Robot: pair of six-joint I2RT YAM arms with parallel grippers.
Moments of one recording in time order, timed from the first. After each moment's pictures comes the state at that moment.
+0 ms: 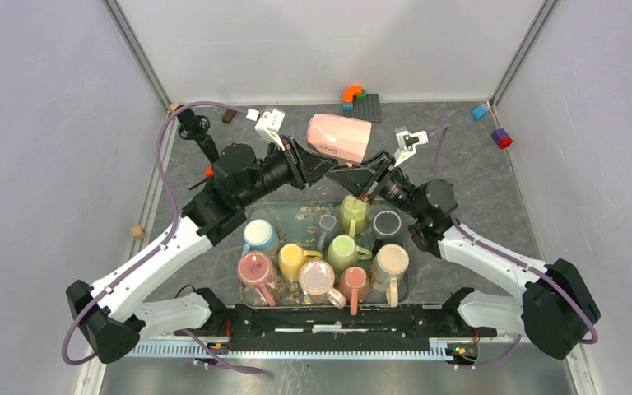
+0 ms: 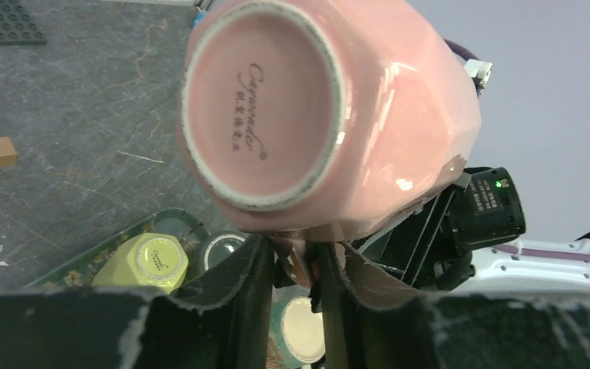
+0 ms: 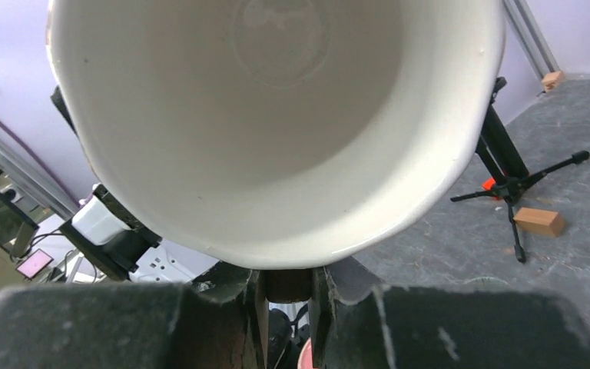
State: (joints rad) left arm -0.77 1.09 1.09 -0.02 0.16 -0.68; right arm 0.66 1.18 0.64 0.99 -0.41 0.93
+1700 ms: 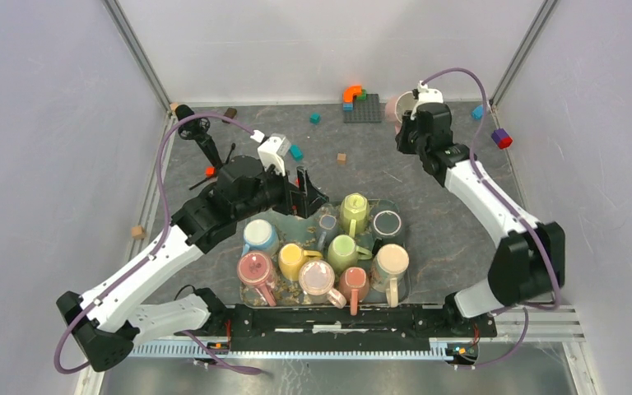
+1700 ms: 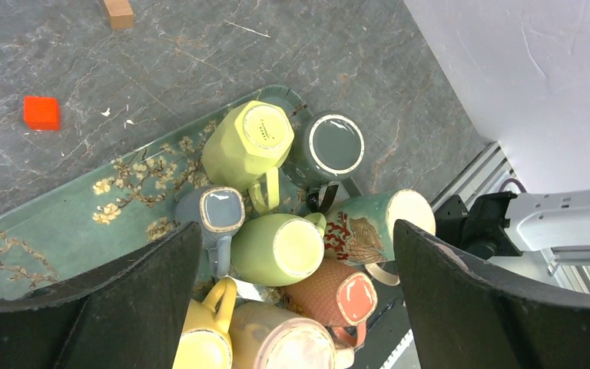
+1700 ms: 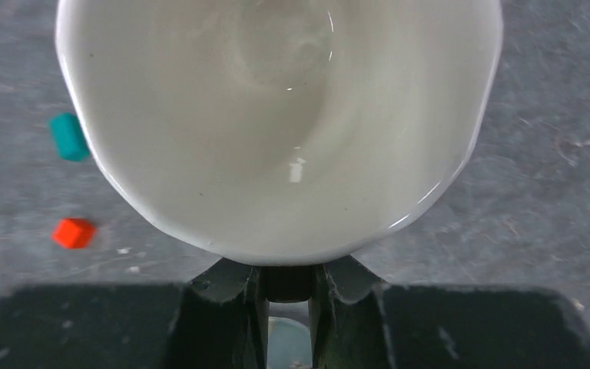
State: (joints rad) left arm -0.77 1.02 1.08 -0.44 0.08 -0.49; right arm 0.31 1.45 1.19 -0.19 0.13 0.27
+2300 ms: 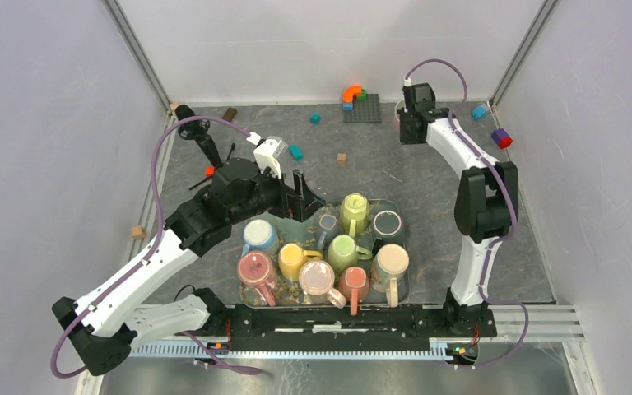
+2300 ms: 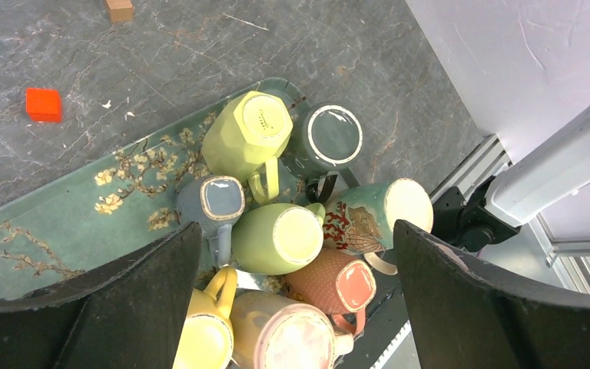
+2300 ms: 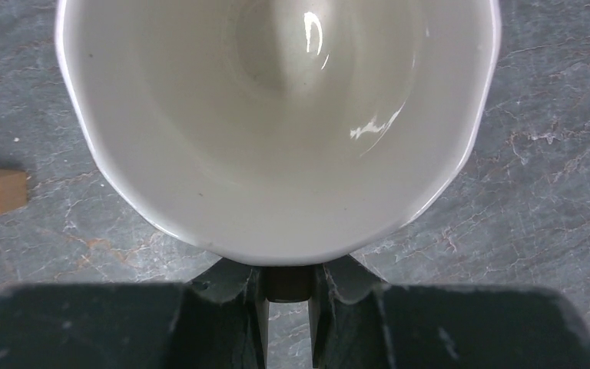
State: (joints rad) left arm -0.77 0.99 1.08 -0.49 0.09 -0.48; right arm 0.20 1.97 1.66 -0.54 0.22 0.12
